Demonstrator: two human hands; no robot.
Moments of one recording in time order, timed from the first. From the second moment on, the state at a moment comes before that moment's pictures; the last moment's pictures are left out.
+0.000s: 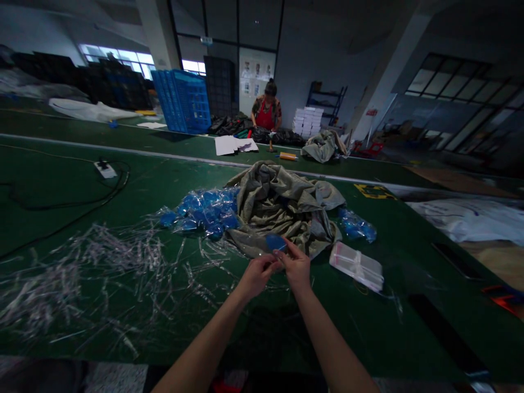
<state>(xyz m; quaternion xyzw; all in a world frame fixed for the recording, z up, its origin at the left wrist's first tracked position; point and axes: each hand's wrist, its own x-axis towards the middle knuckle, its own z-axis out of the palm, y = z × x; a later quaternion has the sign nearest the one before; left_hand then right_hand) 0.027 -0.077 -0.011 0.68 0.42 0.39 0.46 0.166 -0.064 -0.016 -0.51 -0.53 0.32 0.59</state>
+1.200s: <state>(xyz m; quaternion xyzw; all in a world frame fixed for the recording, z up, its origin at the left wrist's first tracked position) -0.018 -0.058 0.044 0.62 0.35 0.45 0.54 0.192 -0.056 0.120 -0.35 -0.85 0.34 0.22</state>
